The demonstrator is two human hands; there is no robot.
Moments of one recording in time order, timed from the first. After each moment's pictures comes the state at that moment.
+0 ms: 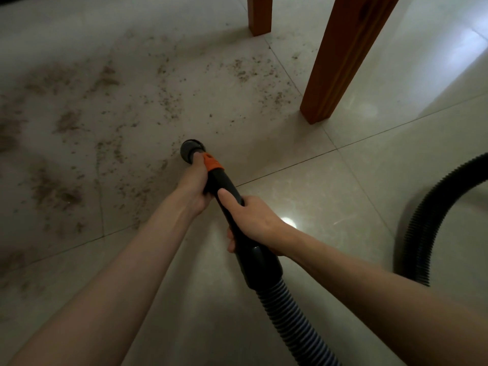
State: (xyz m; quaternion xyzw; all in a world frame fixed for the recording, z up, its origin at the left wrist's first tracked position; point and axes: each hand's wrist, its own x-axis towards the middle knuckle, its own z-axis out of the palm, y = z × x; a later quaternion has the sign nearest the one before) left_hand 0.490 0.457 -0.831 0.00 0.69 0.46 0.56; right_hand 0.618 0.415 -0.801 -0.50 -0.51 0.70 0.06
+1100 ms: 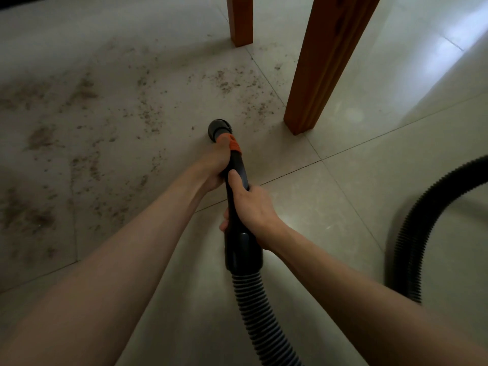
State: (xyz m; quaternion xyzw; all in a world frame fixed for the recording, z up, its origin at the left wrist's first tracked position) left_hand 0.535 0.529 -0.820 0.20 0.69 0.37 0.59; right_hand 0.626 0.458 -0.813 -0.58 -0.41 0.68 0.19
